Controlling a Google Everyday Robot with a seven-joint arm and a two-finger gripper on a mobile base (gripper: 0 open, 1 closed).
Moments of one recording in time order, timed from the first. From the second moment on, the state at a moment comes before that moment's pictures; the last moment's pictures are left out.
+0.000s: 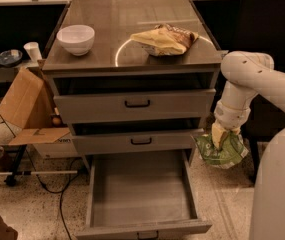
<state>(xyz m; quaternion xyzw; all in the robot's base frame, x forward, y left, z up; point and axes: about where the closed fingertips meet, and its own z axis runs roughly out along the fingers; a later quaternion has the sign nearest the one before) 0.545 -0.275 0.640 0.12 -0.98 -0.06 0.13</state>
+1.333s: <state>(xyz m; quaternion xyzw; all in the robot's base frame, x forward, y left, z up) 0.527 -0.188 0.510 0.01 -0.94 -0.29 0.18</state>
